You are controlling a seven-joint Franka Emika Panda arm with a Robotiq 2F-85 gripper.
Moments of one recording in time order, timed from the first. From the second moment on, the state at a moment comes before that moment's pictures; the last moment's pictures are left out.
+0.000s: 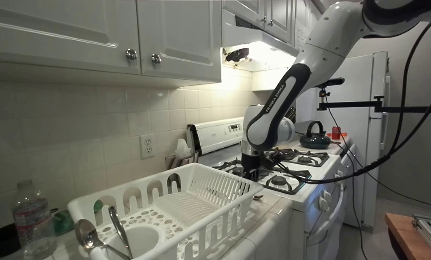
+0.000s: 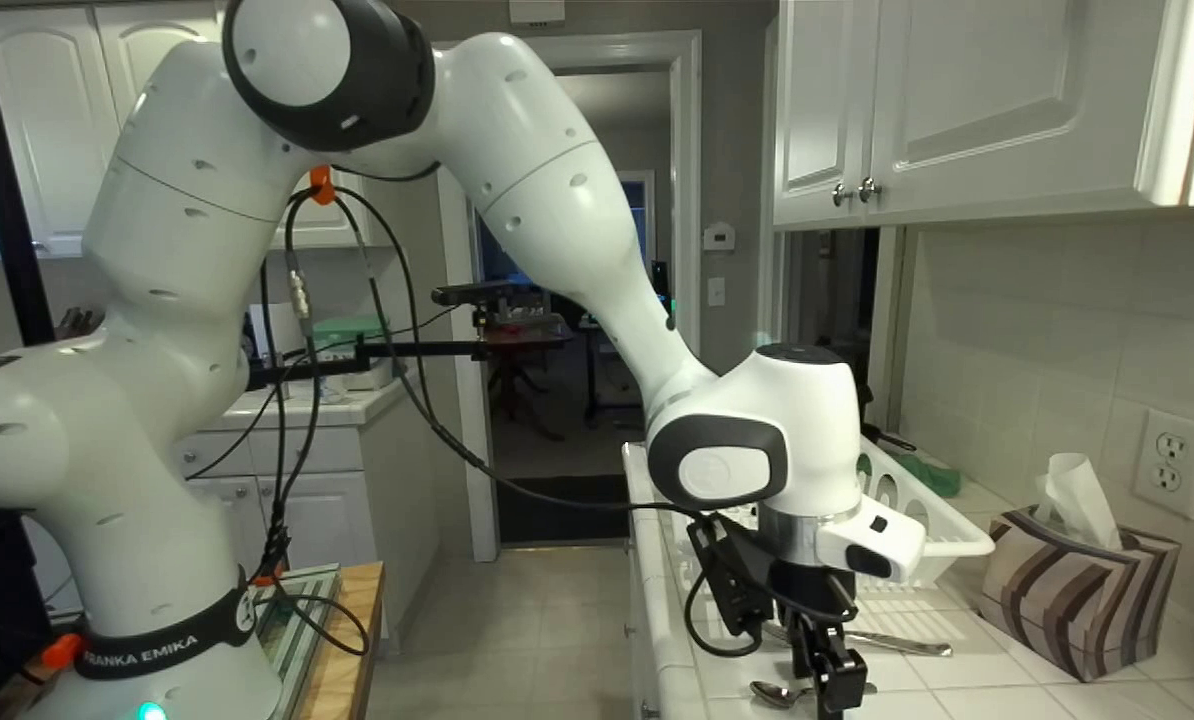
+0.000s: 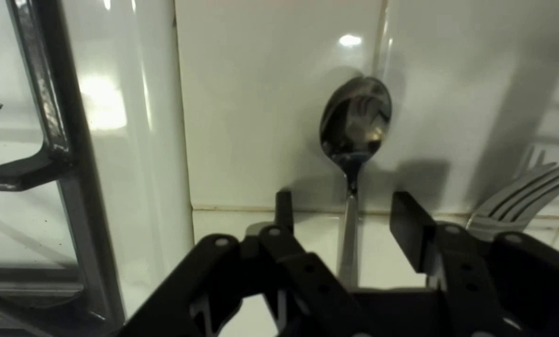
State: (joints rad) arm -0.17 0.53 -0.08 -2.08 0.10 2.74 -0.13
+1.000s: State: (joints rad) arm -0.17 0.52 -0.08 -2.02 0.09 2.74 -0.12
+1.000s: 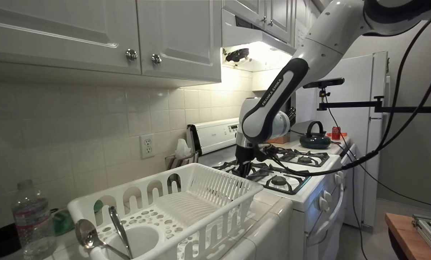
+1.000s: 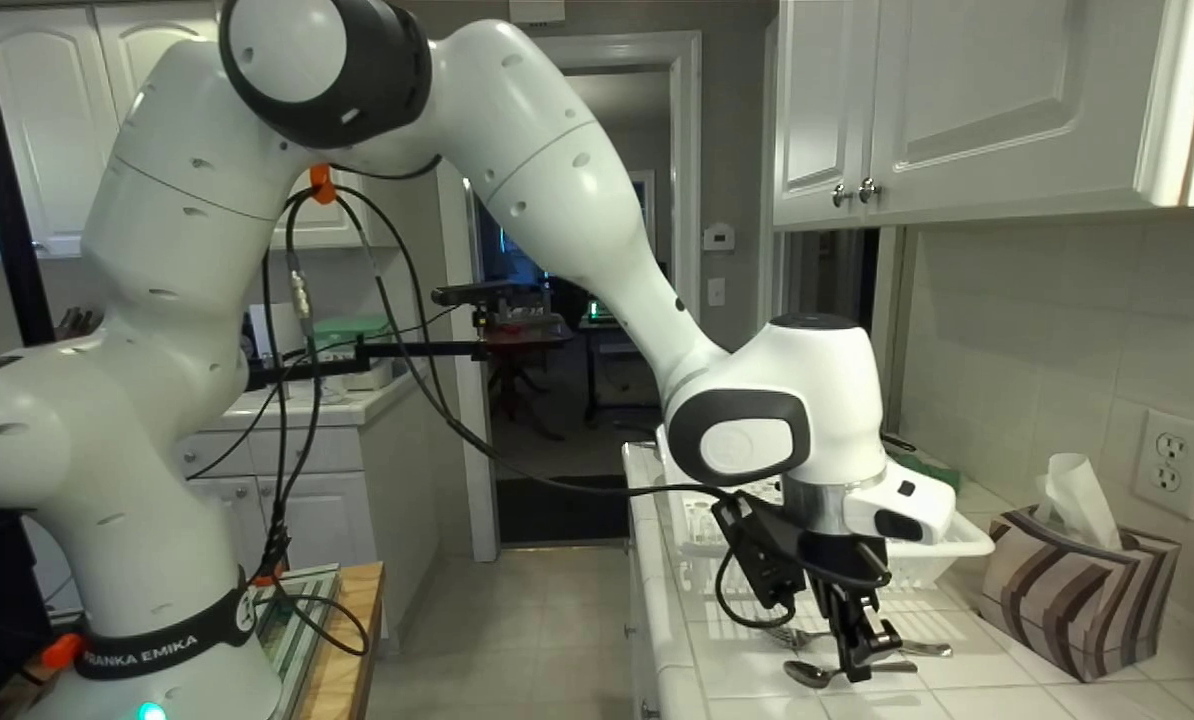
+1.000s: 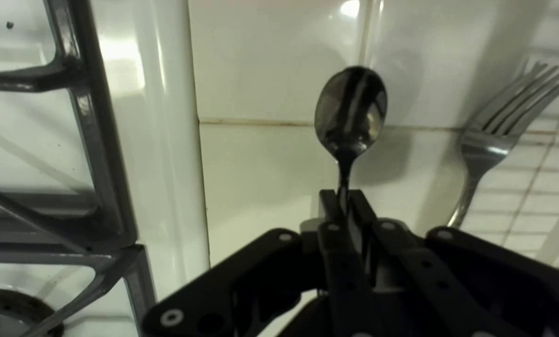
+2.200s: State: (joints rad) arm -0.14 0.33 0.11 -2.02 0.10 2.82 -0.24
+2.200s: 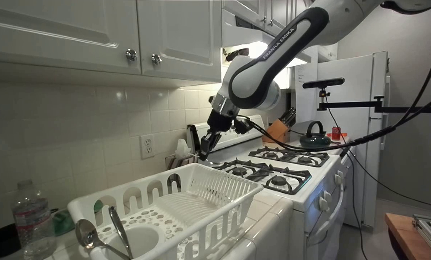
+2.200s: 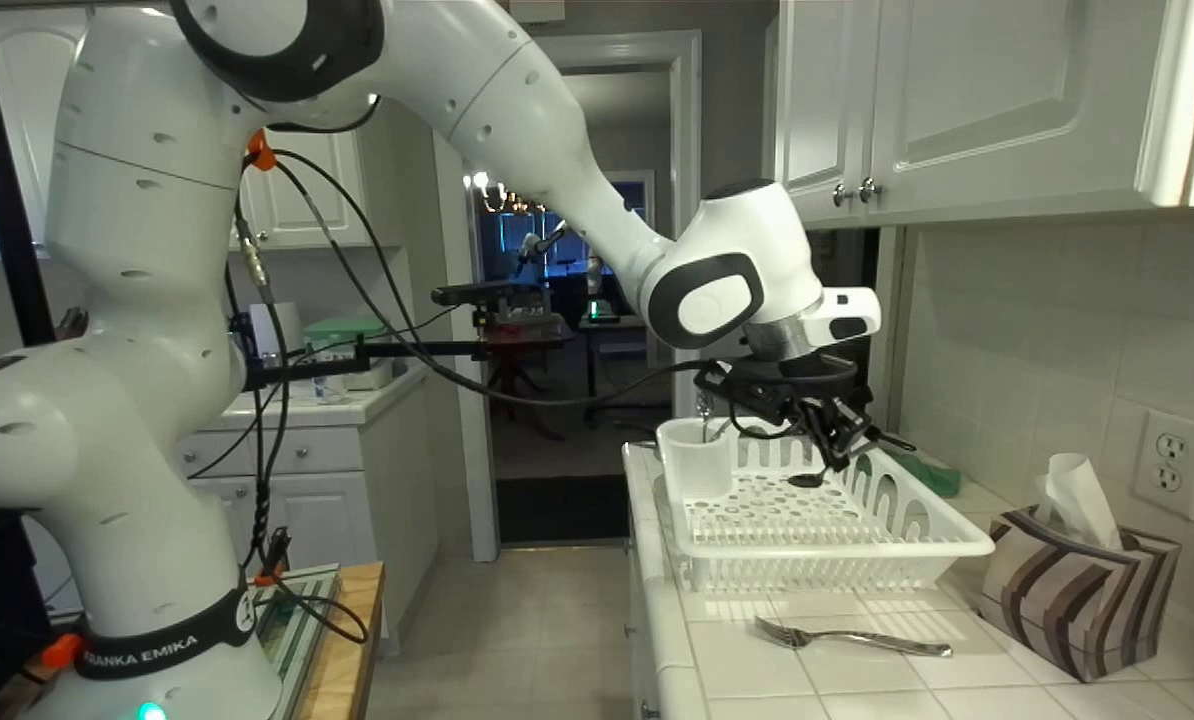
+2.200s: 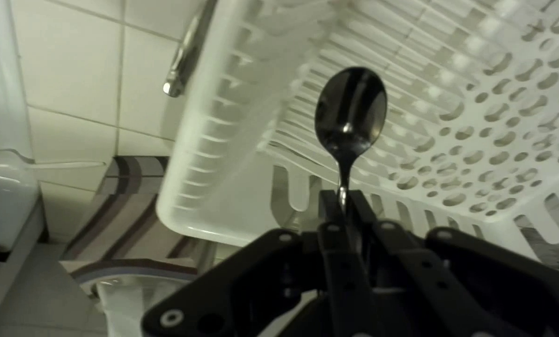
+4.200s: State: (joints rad) arm -0.21 0.56 0.67 -1.94 0.19 2.94 -0.60
